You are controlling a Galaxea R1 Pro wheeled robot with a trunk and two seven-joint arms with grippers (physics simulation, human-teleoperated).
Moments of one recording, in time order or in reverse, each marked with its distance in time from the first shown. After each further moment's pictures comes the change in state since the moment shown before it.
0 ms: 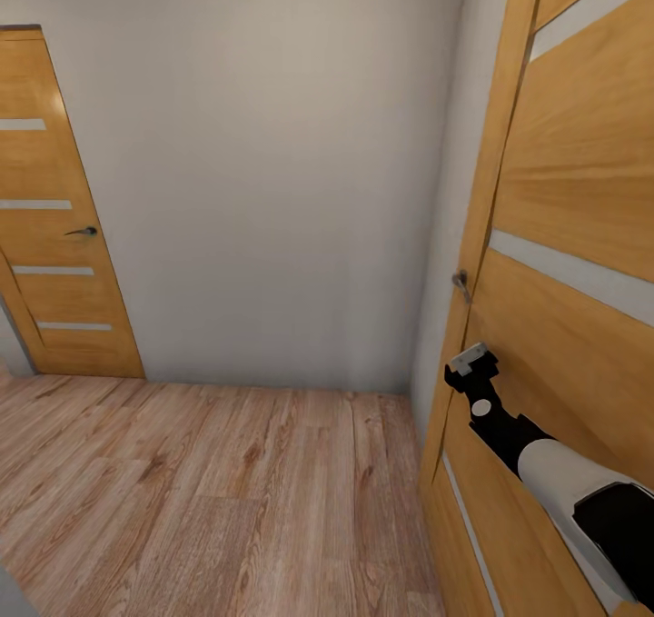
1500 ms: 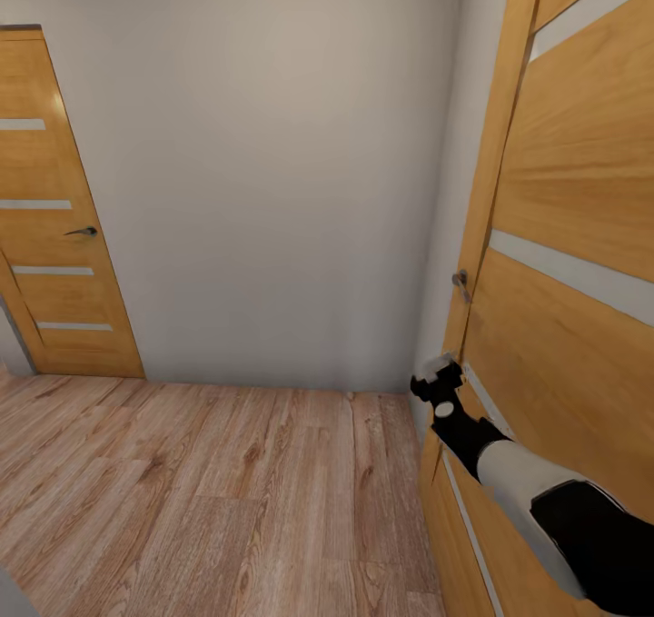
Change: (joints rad) left arm 0.000 0.000 0.000 0.000 0.000 0.000 0.000; right arm 0.000 0.151 -0.102 0.050 -0.001 0.053 0.028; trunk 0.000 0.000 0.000
